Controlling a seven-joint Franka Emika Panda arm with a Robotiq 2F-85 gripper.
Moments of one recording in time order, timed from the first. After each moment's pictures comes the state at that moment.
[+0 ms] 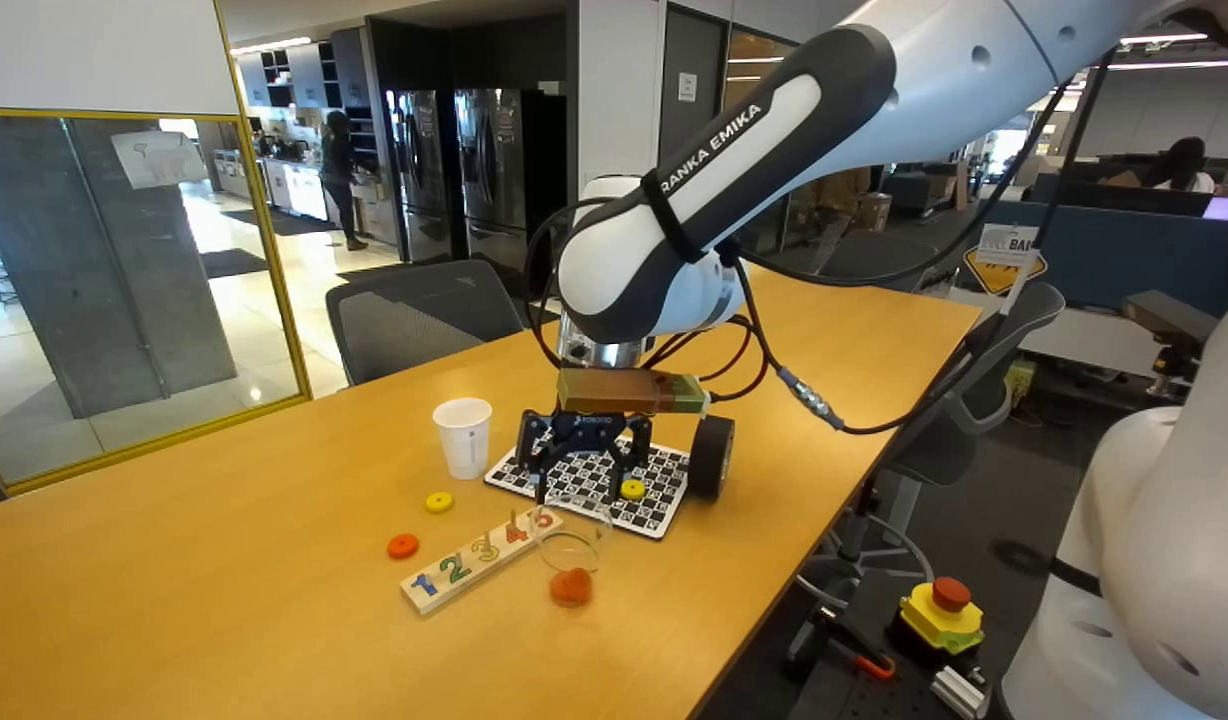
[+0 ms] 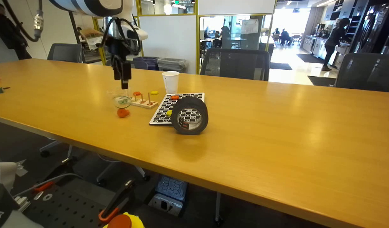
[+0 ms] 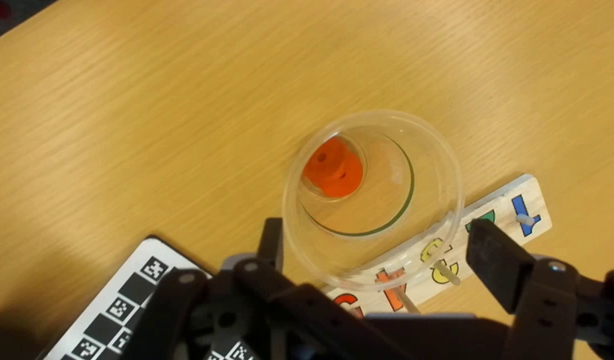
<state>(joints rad) 0.09 -0.11 0.09 -2.47 0.25 2.38 0.51</state>
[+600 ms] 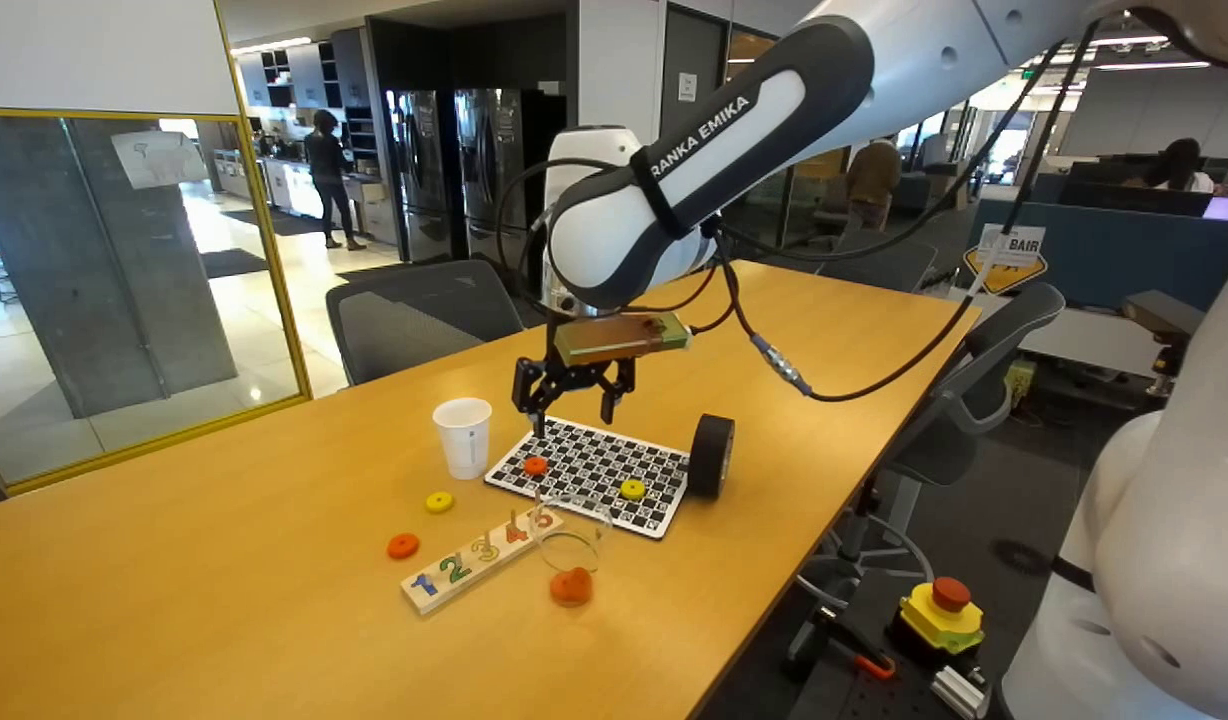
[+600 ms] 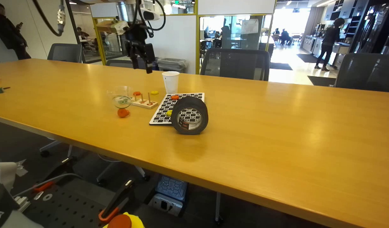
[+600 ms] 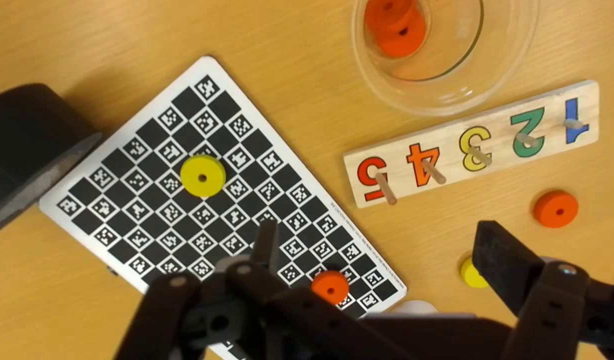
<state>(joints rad) 0.04 -0.05 0.07 -2.29 -0.04 2.34 0.47</state>
